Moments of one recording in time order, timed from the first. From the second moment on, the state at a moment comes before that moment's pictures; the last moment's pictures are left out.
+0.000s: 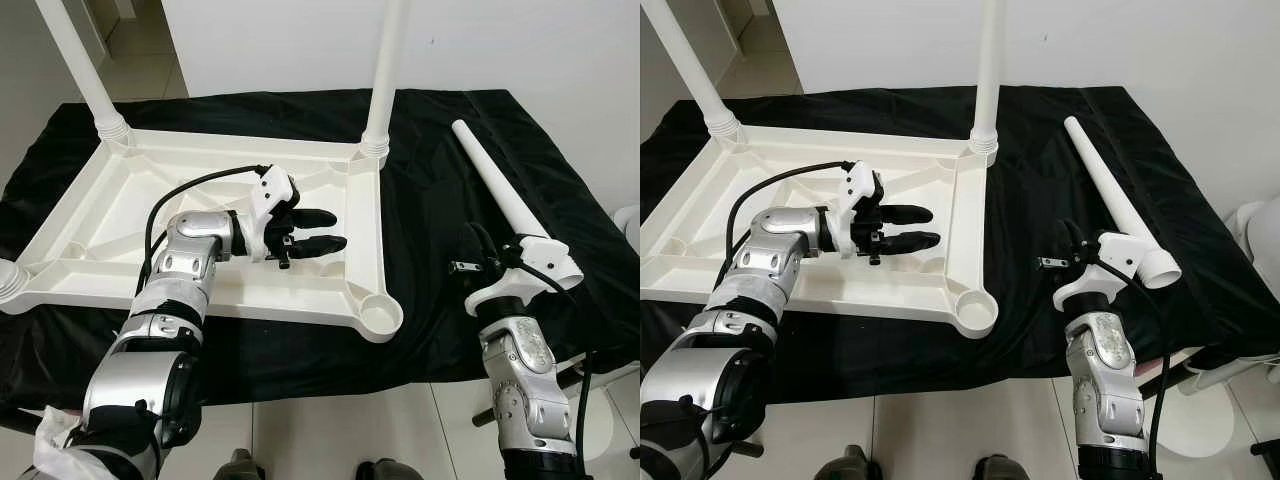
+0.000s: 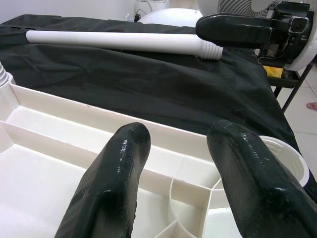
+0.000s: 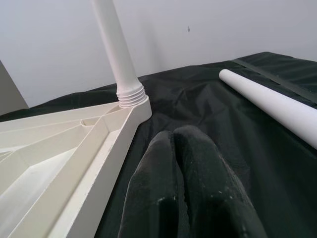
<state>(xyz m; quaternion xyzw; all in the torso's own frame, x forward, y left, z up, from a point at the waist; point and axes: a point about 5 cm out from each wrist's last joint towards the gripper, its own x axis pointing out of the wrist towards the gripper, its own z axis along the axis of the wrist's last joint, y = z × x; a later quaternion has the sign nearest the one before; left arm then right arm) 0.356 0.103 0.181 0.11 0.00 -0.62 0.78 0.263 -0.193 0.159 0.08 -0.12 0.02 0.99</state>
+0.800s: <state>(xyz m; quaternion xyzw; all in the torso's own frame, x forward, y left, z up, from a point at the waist) 0.357 0.105 0.181 0.11 0.00 -0.61 0.78 0.263 -0.193 0.159 0.08 -0.12 0.02 0.99</state>
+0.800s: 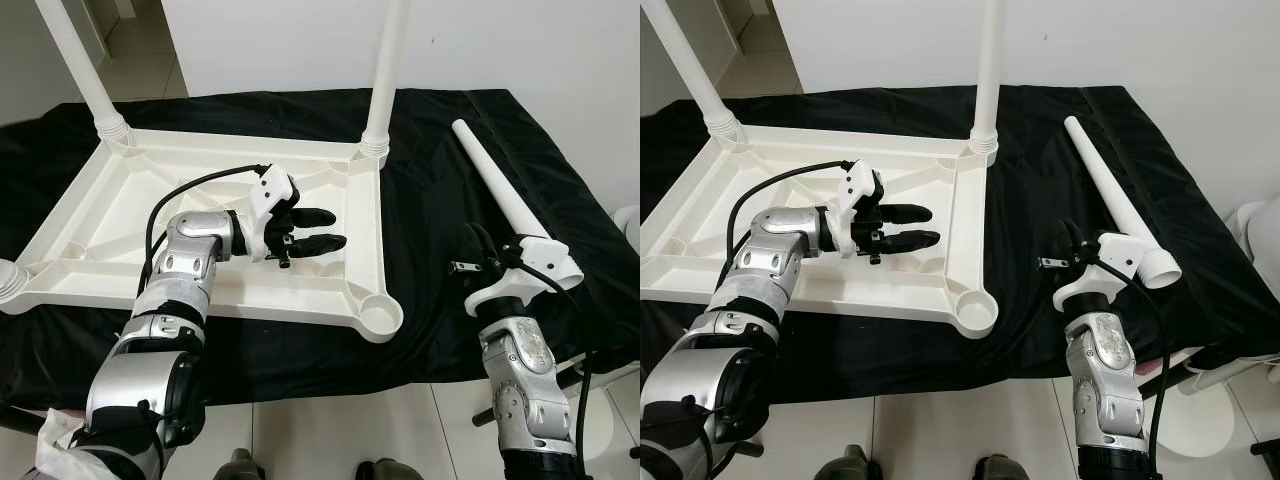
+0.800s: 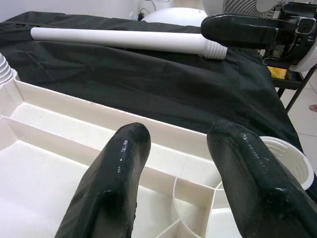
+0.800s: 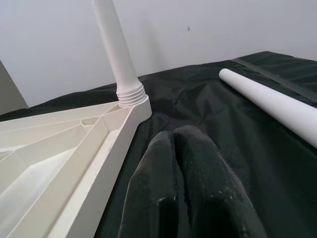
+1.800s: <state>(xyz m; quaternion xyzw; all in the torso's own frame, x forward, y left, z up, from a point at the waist) 0.361 0.110 0.178 0.09 0.02 -0.60 0.79 0.262 -0.193 0.156 0.08 -0.12 0.02 0.99</state>
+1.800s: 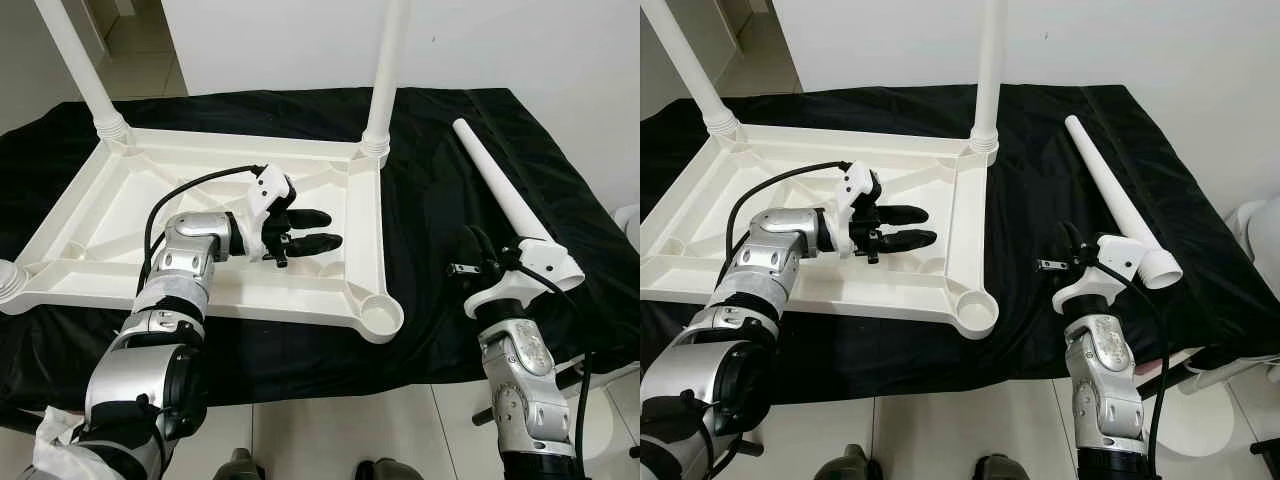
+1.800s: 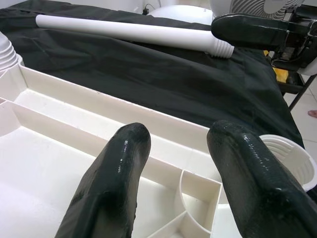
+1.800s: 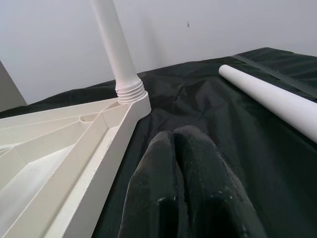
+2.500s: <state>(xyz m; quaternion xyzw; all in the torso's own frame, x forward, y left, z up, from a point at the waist) 0.363 0.110 0.182 0.09 0.02 -0.60 0.80 0.262 -0.193 0.157 0.08 -0.12 0.02 0.99</state>
